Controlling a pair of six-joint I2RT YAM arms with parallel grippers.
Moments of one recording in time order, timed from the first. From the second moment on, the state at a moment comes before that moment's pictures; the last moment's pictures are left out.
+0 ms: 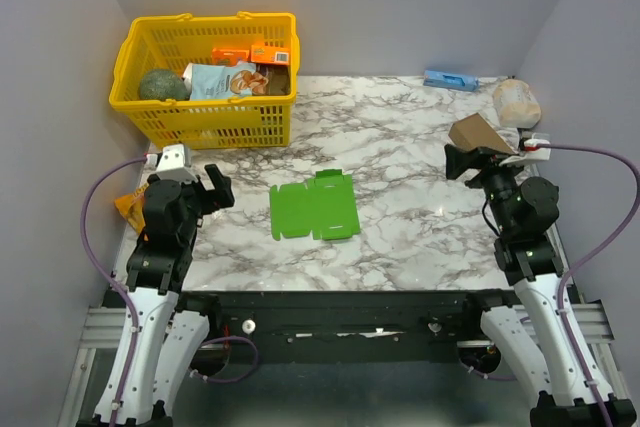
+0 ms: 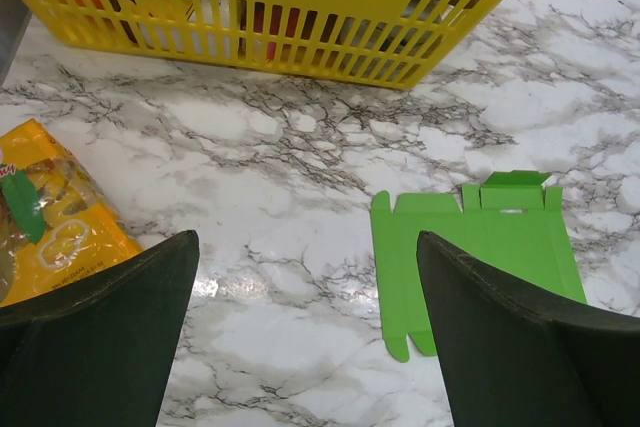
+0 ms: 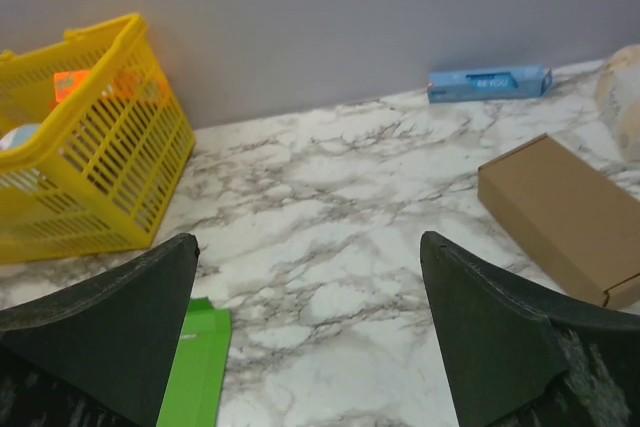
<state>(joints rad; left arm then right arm) -0.11 0.56 0.70 -0.44 -0.08 -0.26 0.11 0.61 0.63 0.06 0.00 0.28</state>
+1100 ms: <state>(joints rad) -0.47 1.05 0.99 -0.29 0.03 -0.12 0.73 0.93 0.36 -0.07 -0.11 1.11</state>
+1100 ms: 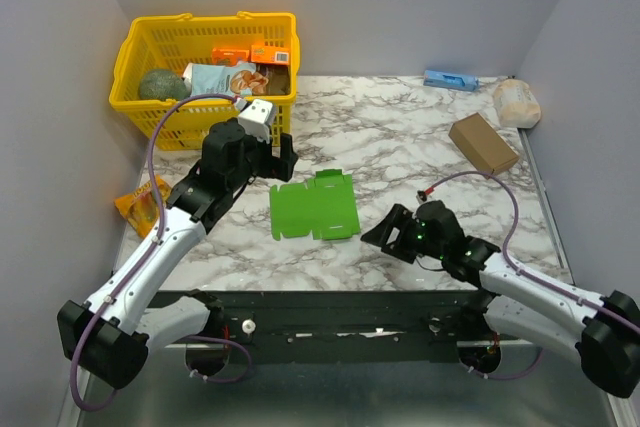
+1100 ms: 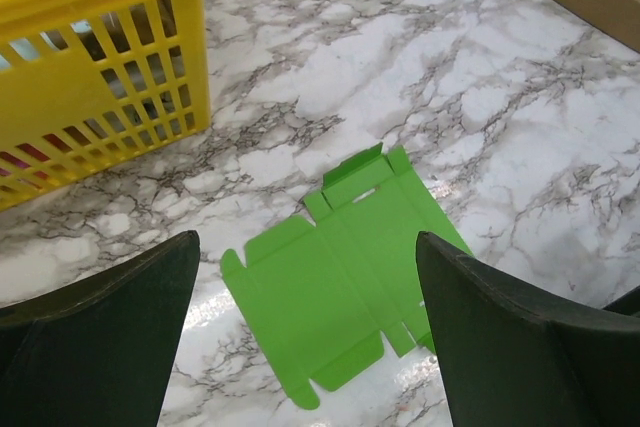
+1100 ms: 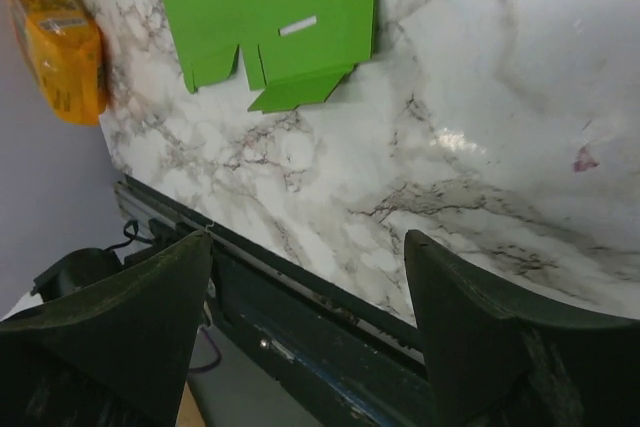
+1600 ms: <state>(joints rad) -0.47 1.04 0.96 -0.26 0.07 -0.15 0.86 1.34 0.40 0.21 0.04 1.63</state>
